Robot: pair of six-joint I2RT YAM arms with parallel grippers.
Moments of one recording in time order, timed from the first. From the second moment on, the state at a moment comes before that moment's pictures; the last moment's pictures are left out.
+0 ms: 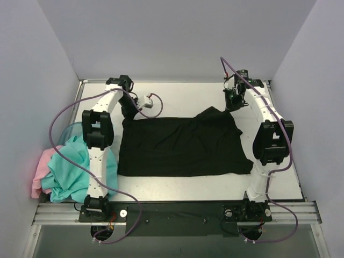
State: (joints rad) left arm -0.16 2.43 2.21 -1.27 0.30 1.22; right arm 0.09 2.02 1.80 -0.88 -0.09 -0.08
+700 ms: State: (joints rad) left arm -0.12 1.92 1.45 -1.11 0.35 0.78; right arm 0.09 1.57 1.02 -0.85 -0.15 0.14
